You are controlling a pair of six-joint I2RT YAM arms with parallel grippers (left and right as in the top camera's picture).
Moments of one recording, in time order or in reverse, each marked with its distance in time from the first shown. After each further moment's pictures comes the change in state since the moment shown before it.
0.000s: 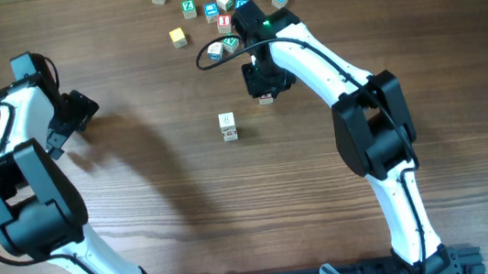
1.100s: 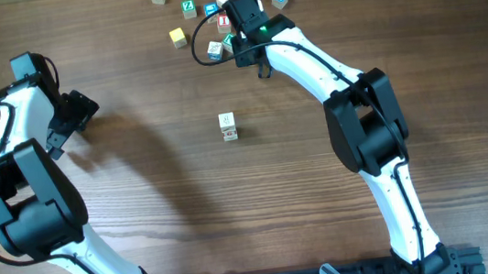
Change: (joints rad) left arm 0.000 0.000 0.000 0.000 0.000 0.000; right arm 0.001 0.058 0.000 0.464 0.217 -0.019
